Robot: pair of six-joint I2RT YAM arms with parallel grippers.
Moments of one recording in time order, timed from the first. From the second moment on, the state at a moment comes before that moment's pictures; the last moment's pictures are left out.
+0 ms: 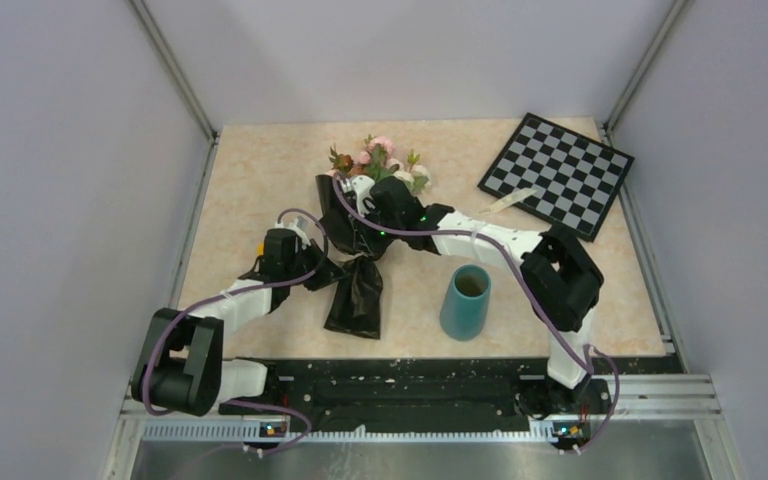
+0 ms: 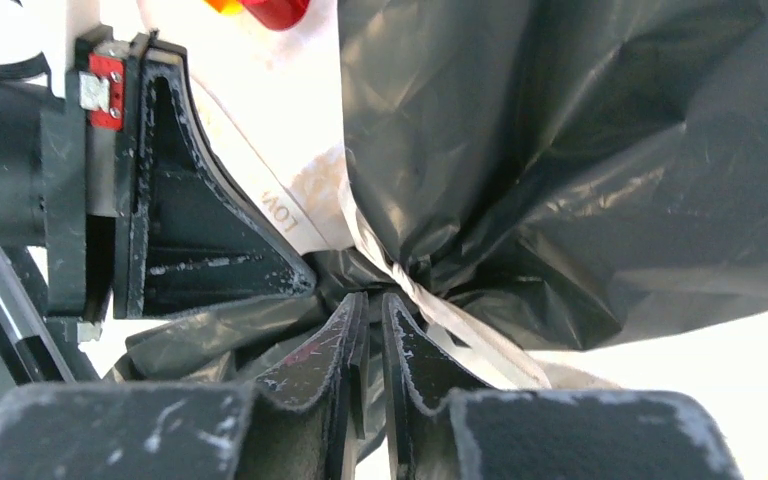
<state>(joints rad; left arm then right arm) -0.21 1.29 0.46 0.10 0.40 -0.76 0.87 1.90 1.42 -0.18 -0.20 0.12</state>
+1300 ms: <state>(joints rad) -0.21 1.29 0.45 0.11 0.40 -0.76 0.93 2.04 1.47 -0.21 -0.03 -0.06</state>
